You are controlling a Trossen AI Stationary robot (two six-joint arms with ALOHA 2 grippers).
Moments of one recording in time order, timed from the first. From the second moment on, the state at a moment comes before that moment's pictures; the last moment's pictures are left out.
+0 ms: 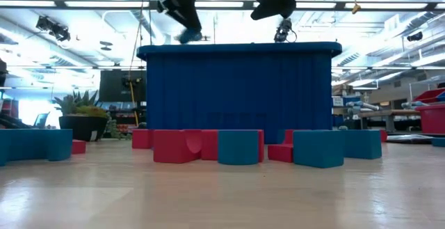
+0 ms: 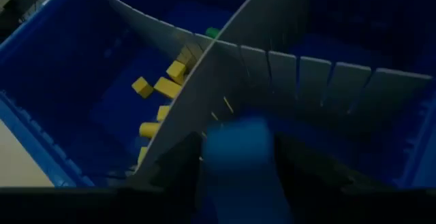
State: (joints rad) left arm 0.26 1.43 1.45 -0.72 -0.47 0.04; right arm 0.12 1.42 1.19 -0.46 0.04 0.06
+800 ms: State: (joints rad) left arm -0.10 1.42 1.53 -1.11 -0.32 -0.31; right arm 0.12 1.42 1.19 -0.46 0.04 0.07
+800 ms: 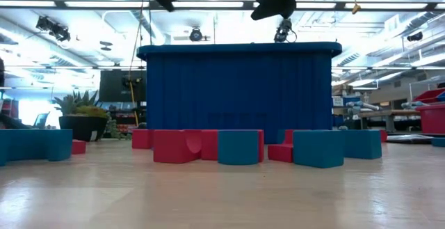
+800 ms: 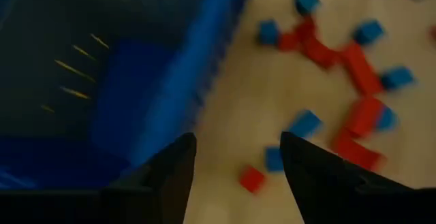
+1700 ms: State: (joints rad) left arm -0.51 1.54 1.09 -0.90 -0.11 -0.74; right arm 0.12 1.42 1.19 -0.46 0.03 0.03
